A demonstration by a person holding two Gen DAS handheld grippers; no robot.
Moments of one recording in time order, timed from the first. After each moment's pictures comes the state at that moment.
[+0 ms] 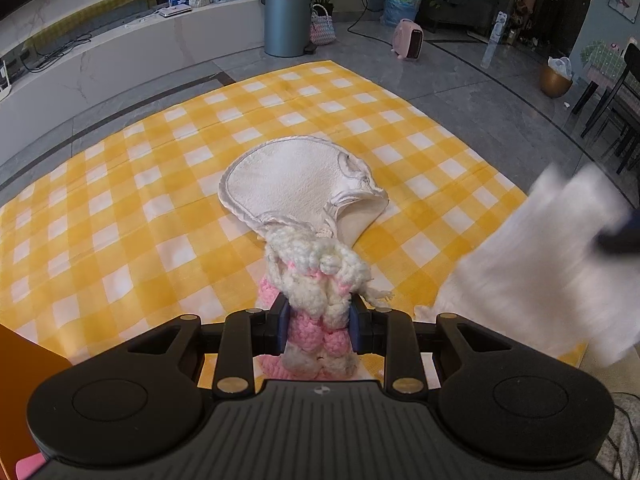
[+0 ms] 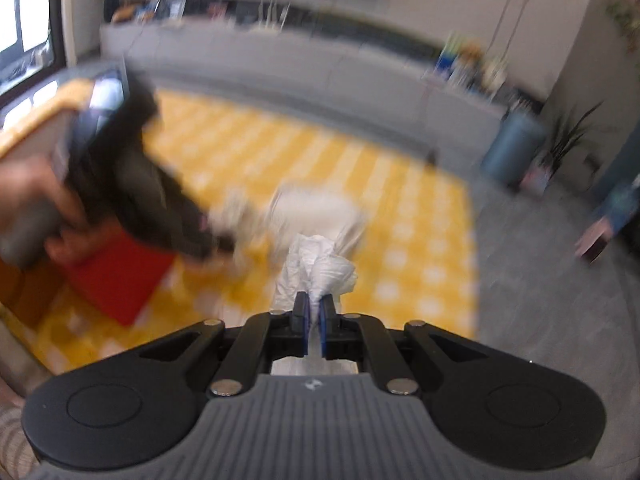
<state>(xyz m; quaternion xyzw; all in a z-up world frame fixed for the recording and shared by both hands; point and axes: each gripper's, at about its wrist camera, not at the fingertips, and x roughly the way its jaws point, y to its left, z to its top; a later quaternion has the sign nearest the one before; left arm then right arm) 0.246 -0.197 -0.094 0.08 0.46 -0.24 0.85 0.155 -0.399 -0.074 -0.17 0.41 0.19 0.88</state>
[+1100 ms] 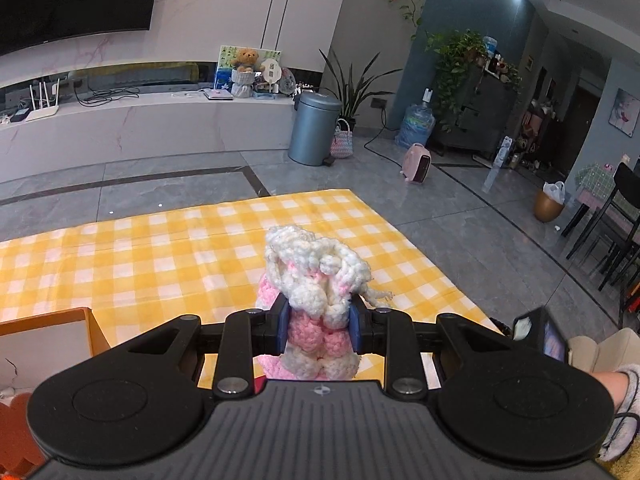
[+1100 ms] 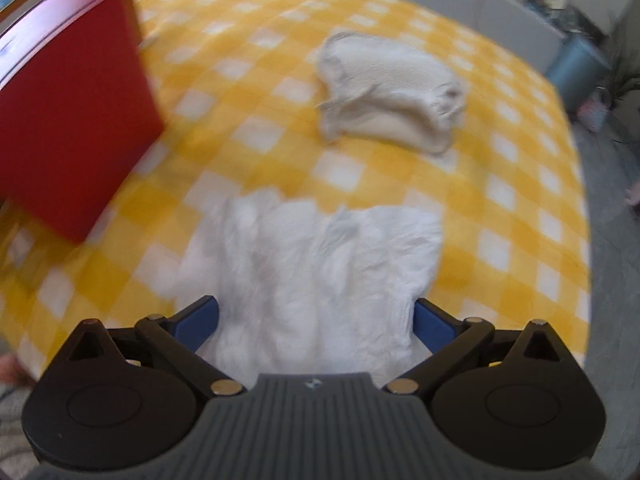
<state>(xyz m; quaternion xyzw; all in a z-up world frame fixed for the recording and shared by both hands) 0.196 -0.135 -0.004 -0.04 0.33 -0.22 0.92 0.190 -0.358 -0.201 -0.21 0.52 0.21 0.80</state>
